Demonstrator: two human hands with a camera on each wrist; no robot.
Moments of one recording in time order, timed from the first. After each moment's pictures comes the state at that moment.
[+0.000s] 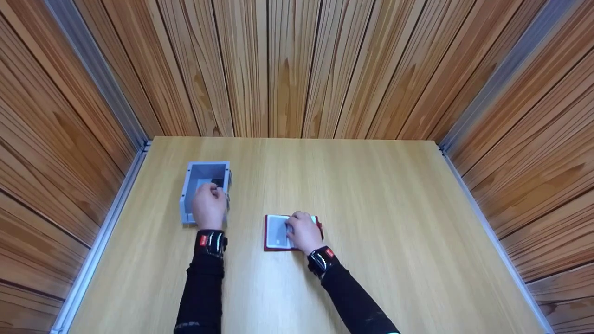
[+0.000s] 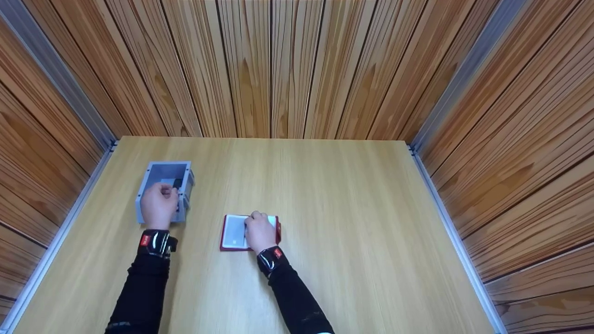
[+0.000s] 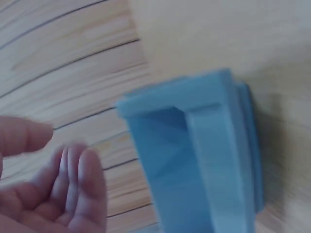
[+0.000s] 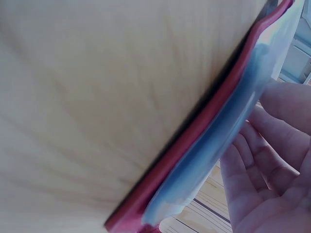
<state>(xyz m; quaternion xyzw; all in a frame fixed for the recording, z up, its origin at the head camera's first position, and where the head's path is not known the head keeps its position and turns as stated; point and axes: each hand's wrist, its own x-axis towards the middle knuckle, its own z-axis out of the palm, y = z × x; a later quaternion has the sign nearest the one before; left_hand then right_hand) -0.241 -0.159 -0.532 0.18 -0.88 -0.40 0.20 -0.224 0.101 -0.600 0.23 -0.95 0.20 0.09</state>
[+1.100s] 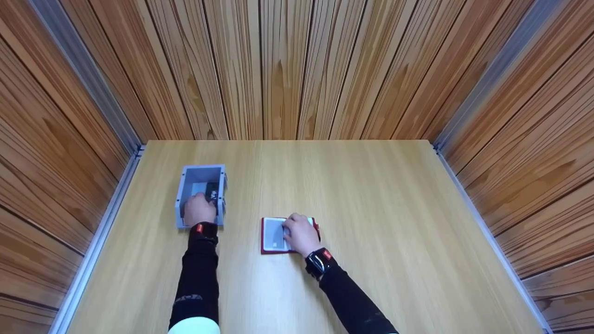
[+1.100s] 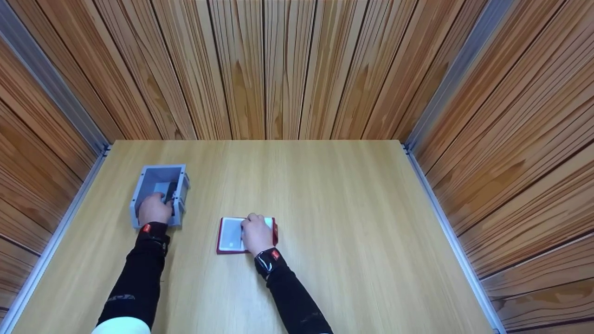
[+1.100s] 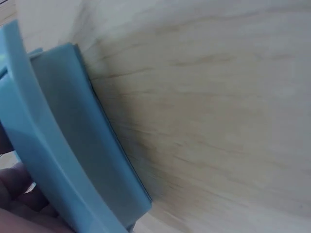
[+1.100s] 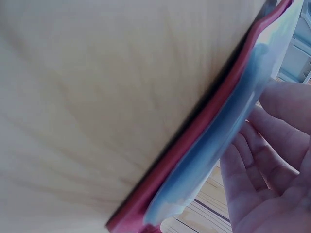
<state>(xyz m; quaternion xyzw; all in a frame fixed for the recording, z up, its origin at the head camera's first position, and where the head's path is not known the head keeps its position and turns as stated) -0.276 -0.190 -0.584 0.21 -0.93 -0.31 0.08 -0.223 0.102 -0.596 0.23 -0.95 0.20 0.09</state>
